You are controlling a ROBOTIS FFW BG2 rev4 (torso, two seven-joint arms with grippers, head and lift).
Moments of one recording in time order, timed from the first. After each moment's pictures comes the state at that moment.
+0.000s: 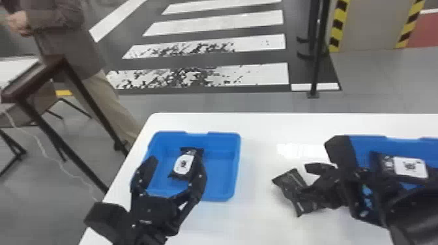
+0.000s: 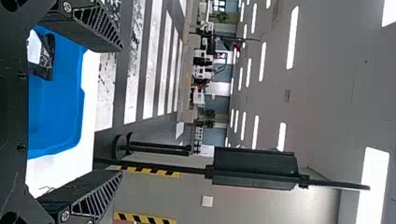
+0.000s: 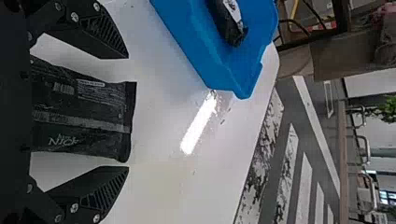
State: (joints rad) left arm 0.70 0.06 0.03 -2.17 0.14 -0.16 -0.03; right arm -0.14 -0.26 0.42 -1.57 -0.15 0.62 0.47
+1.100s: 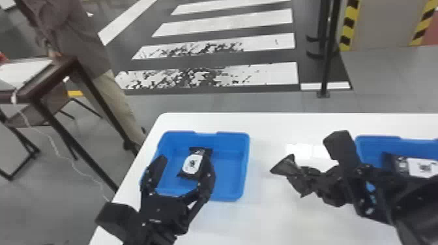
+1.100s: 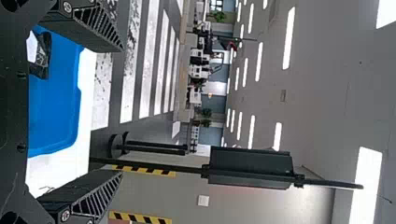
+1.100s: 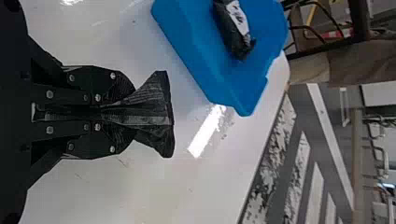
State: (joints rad) left arm 0.70 0.07 0.03 -2.15 0.15 -0.20 -0.03; right arm -0.14 -0.27 0.45 -1.66 -0.14 0.69 0.42
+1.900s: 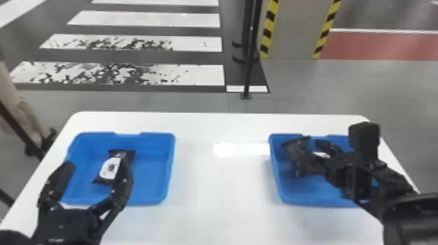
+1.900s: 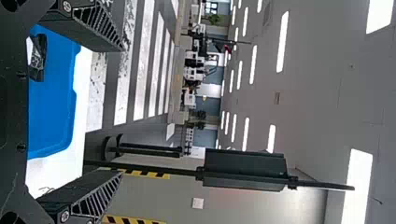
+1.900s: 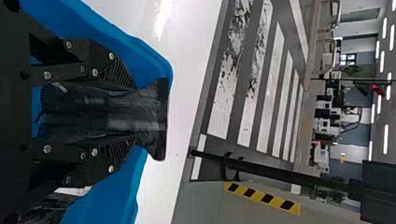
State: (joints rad) left arm 0.69 0.06 0.03 -2.12 0.15 -0.25 -0.03; right arm 0.13 -0.23 -0.07 -1.88 -0.02 0.59 0.35
